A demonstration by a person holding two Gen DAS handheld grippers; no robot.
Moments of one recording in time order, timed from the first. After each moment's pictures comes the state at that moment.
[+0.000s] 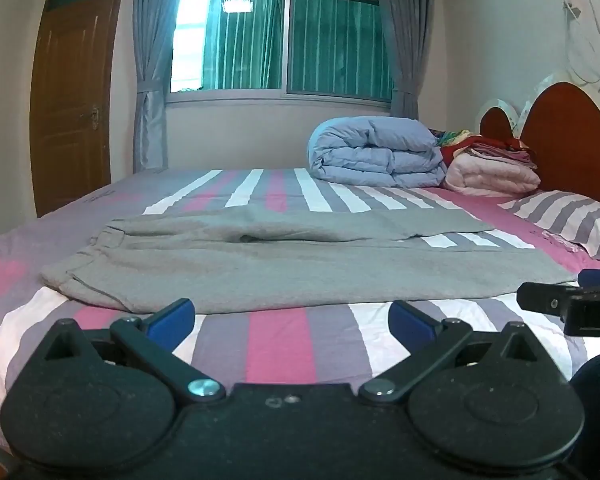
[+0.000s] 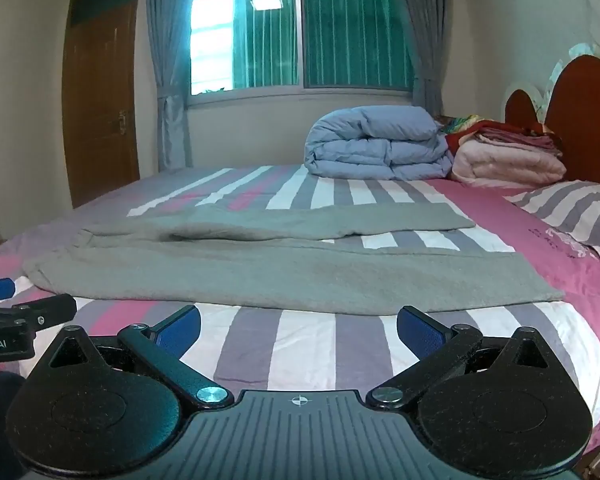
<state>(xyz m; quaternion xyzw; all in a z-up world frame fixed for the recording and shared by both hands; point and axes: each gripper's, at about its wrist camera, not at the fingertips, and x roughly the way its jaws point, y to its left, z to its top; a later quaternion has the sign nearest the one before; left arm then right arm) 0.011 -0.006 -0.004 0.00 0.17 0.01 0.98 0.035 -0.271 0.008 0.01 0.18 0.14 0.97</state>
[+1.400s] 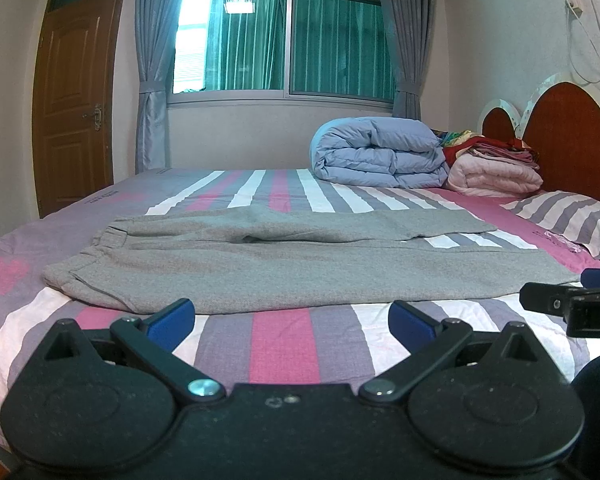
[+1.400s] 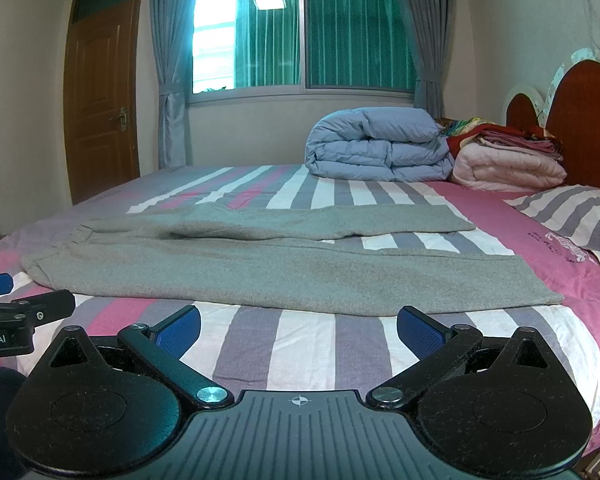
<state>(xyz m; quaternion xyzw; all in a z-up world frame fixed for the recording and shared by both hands) 0.011 -0.005 -0.005 -0.01 0.17 0.01 0.98 0.033 -0.269 0.003 0.00 0.18 0.14 0.97</state>
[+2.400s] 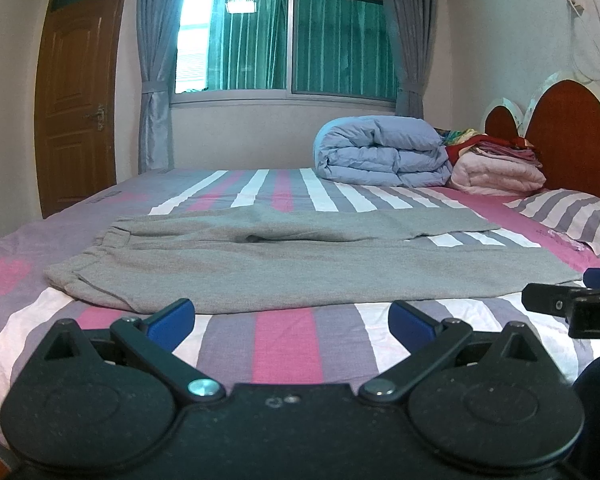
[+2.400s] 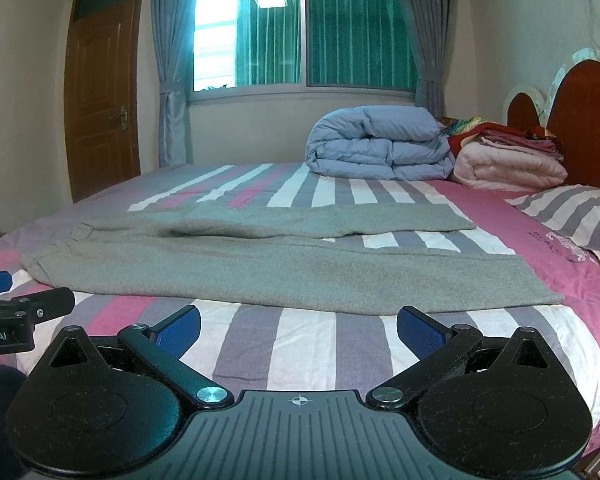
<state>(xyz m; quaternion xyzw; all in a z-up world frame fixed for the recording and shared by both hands) 0.016 -0.001 -0.008 0.00 0.17 0.02 0.98 0.034 -0.268 0.001 0.00 0.18 0.14 0.97</state>
